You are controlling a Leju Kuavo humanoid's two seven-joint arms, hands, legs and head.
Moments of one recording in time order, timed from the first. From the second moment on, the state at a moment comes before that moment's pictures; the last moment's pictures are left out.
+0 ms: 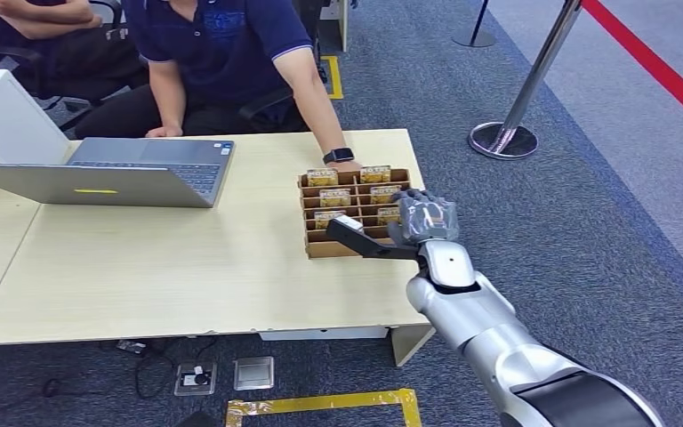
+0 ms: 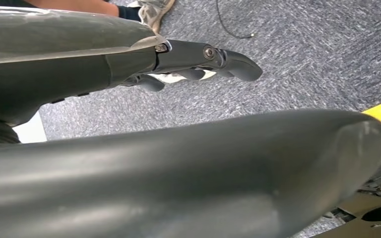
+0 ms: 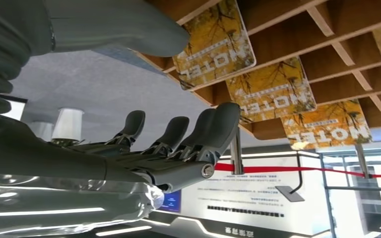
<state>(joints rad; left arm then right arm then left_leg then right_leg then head) -0.15 -0.20 0.59 -0.20 -1.21 0.13 0.18 -0.66 0.18 0.21 -0.57 1.39 -0.36 0.37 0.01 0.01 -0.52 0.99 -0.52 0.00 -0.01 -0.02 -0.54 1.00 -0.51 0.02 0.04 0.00</state>
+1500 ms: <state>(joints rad) -0.14 -0.20 0.59 -0.20 -1.21 0.13 0.18 -0.66 0.18 0.21 -0.56 1.39 -0.36 0.37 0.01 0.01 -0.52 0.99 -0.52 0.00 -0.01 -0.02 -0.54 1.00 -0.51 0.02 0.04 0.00</state>
